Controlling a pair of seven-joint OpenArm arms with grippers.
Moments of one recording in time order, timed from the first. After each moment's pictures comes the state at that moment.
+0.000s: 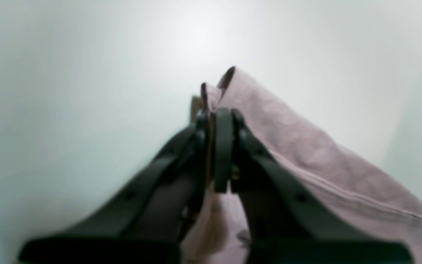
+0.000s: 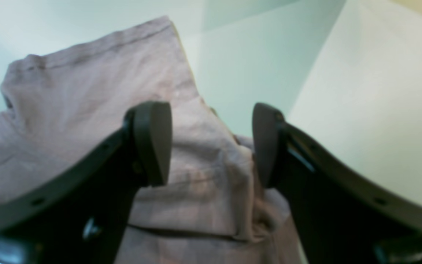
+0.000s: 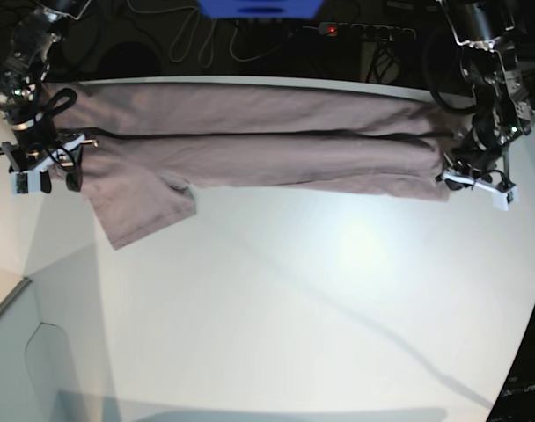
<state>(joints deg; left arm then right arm) 4.9 -10.5 -26.7 75.4 -28.7 -10.2 38.2 -11.2 3.2 39.7 85.2 -4.5 39.9 -14.7</state>
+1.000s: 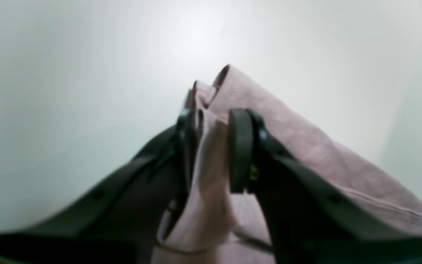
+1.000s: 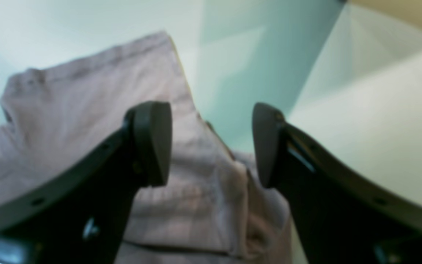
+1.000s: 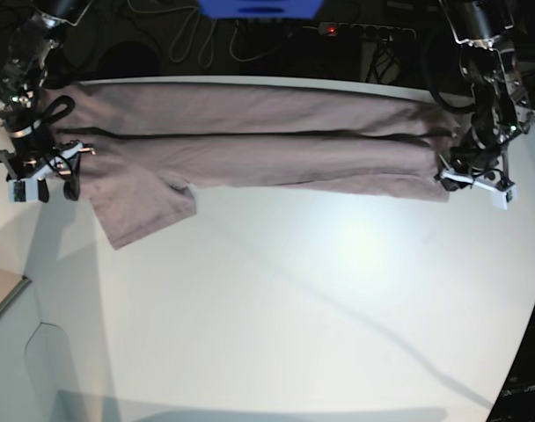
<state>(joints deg) 5.2 -10.4 -26.4 75.4 -28.9 -10.2 38.1 -9.8 3.7 39.7 85.2 -4.7 39.9 -14.5</state>
